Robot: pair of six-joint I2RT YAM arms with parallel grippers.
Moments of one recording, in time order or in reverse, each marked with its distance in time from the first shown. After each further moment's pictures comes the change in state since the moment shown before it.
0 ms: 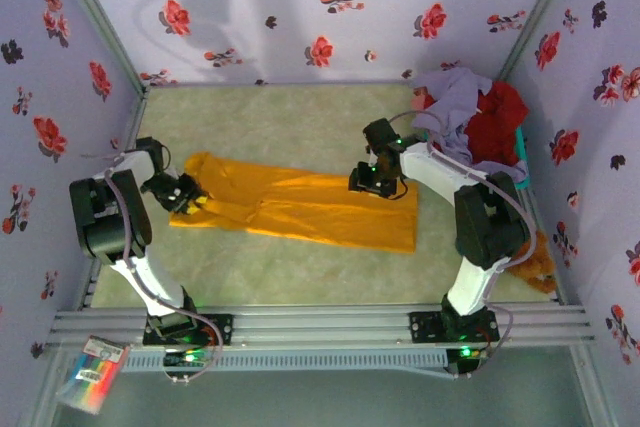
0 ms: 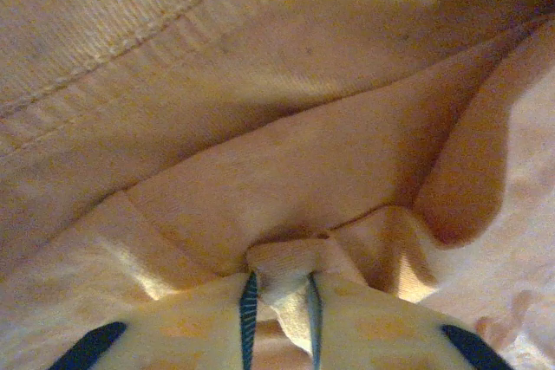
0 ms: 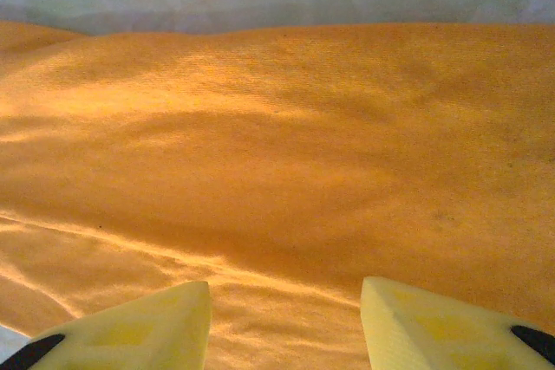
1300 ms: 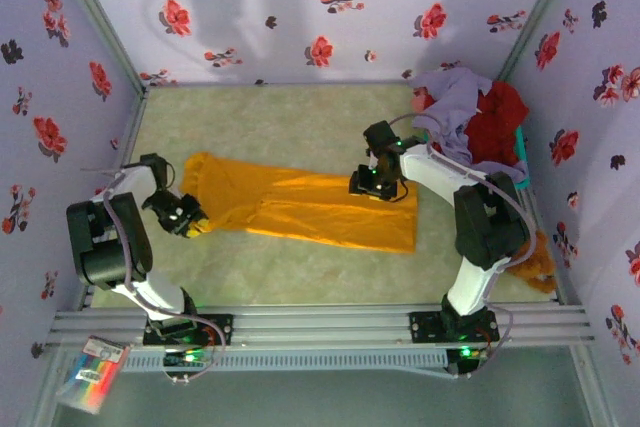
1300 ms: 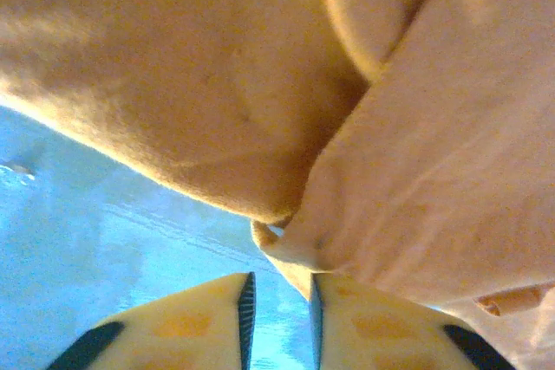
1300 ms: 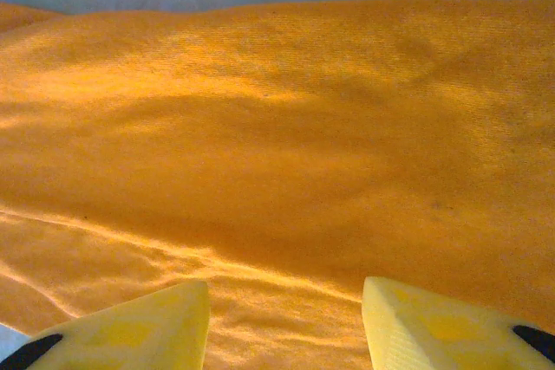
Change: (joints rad) left arm -0.024 -0.186 -0.150 -0.151 -0.072 -0.009; right arm 0.000 -0.002 -0.021 0.002 -0.008 -0.007
